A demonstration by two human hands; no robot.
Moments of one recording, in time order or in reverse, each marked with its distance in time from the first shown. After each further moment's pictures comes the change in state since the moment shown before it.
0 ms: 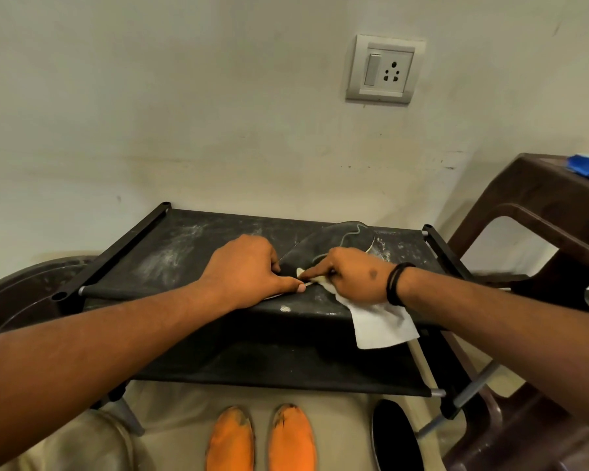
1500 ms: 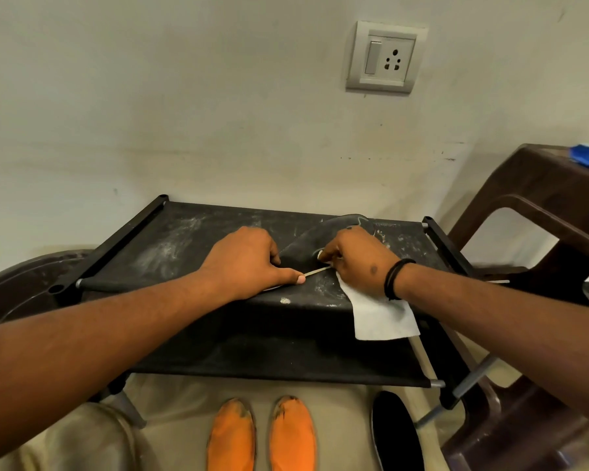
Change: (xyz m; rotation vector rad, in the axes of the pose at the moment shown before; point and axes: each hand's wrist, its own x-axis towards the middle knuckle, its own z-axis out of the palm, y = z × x) left_hand 0.002 -0.004 0.002 -0.049 -0.028 0.049; right_hand 0.009 0.010 0.013 -0.055 0.244 0.138
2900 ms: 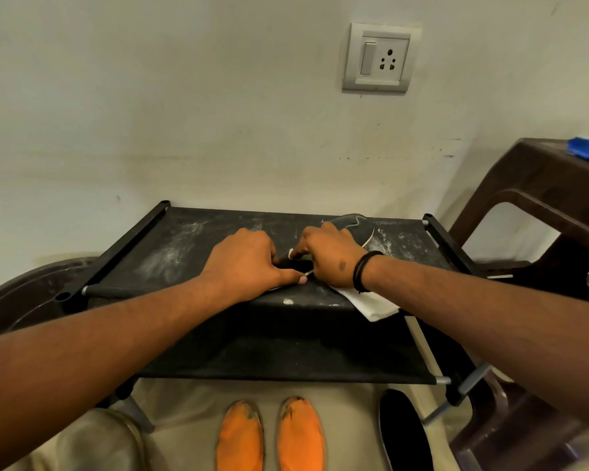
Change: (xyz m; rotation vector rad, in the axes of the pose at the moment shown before) left_hand -0.003 0.002 -0.005 0.048 0.010 -0.035; right_hand 0.016 -0.043 -0.001 -0.146 -0.121 -0.065
